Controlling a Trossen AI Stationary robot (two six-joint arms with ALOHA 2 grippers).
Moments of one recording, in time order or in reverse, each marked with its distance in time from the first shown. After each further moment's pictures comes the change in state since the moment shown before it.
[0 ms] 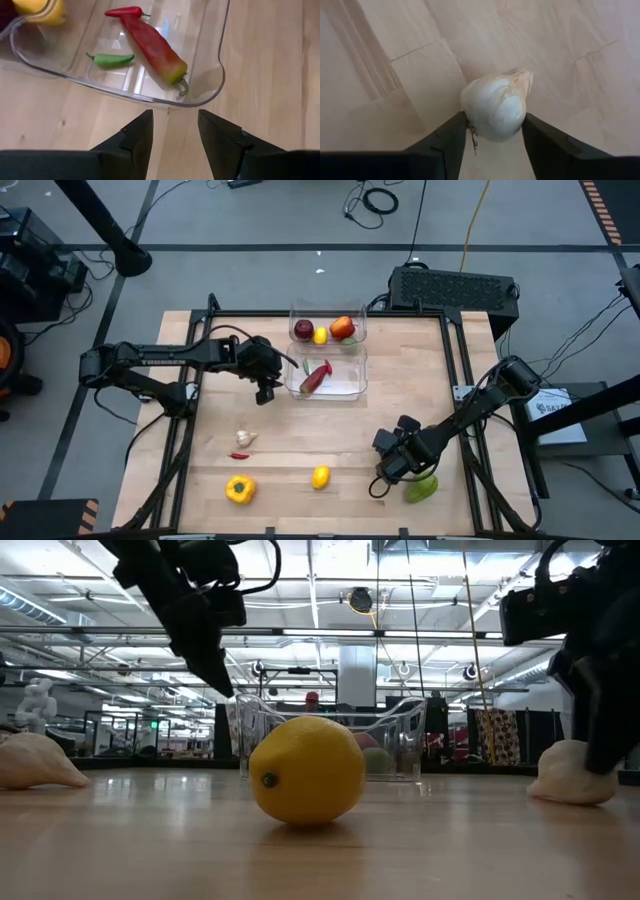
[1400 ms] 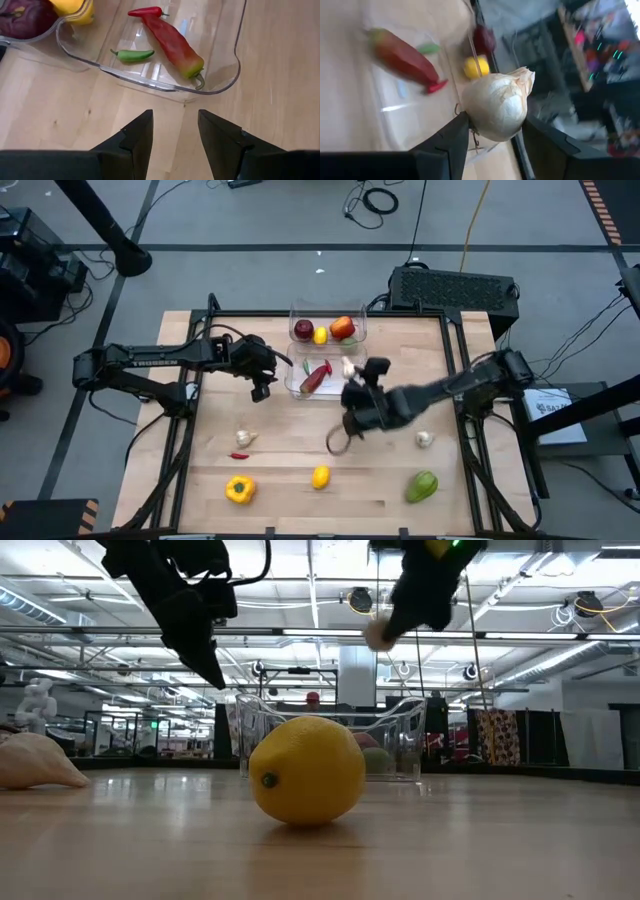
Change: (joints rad) left arm 0.000 -0.068 0.001 -0.062 -0.084 0.004; right arm -0.323 -0.001 0.329 -0.063 0.761 -0.827
